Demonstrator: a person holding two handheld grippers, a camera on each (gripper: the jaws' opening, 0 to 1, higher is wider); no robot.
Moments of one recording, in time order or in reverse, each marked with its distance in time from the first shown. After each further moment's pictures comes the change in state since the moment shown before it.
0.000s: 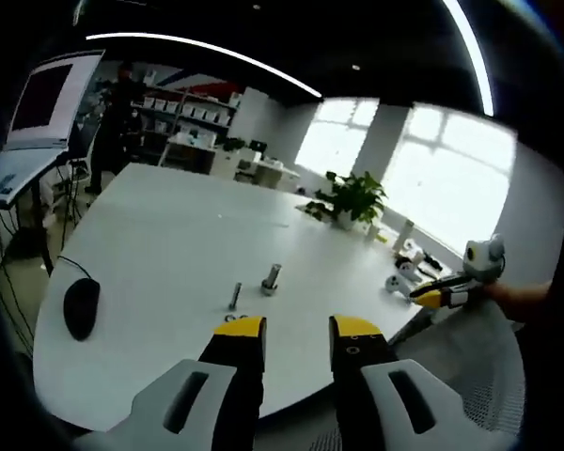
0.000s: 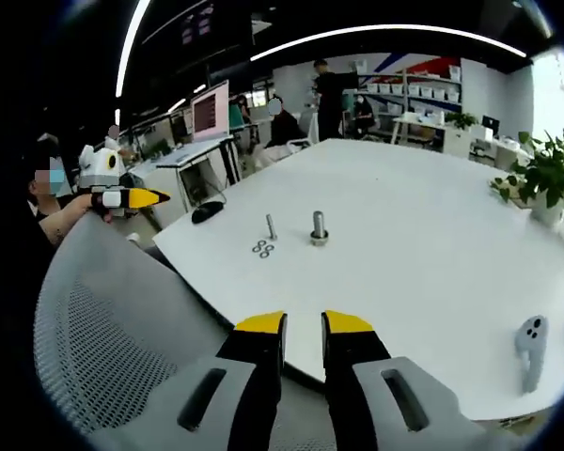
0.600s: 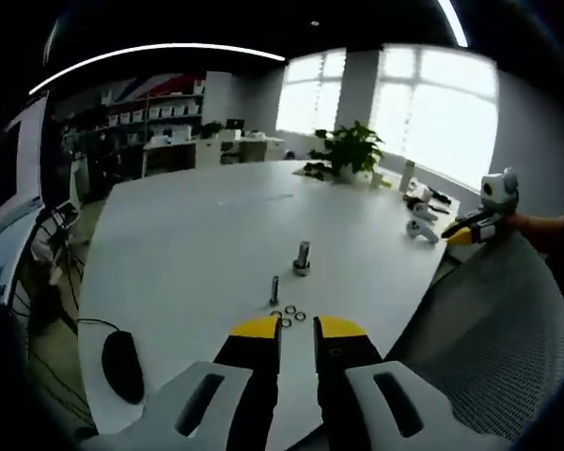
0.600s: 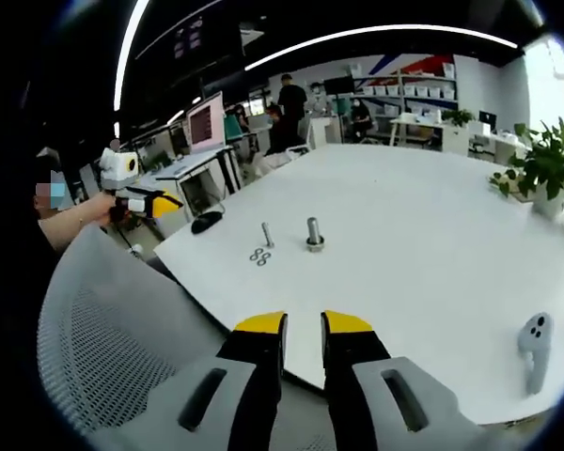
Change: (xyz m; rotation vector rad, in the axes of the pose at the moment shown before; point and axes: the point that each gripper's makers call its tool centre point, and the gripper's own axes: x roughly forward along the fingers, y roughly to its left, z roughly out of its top) left arm 0.039 0.049 0.001 0.282 0.225 -0.008; right arm 0.003 -0.014 0.003 0.015 0.004 0.041
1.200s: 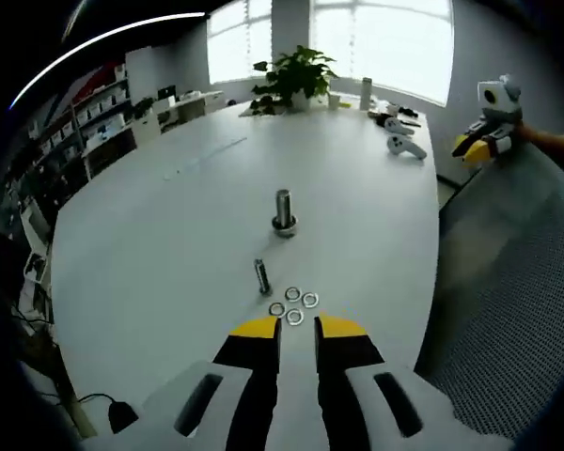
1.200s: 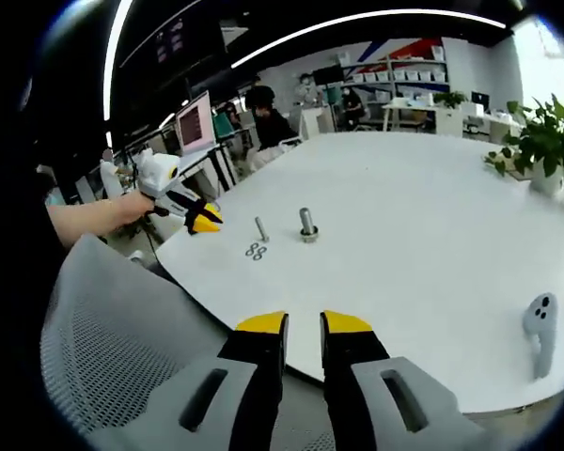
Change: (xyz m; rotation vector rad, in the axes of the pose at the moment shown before) left arm 0.095 0.015 -0.031 0.243 0.296 -0.128; right arm -0.001 -0.008 -0.006 0.085 0.012 -0.019
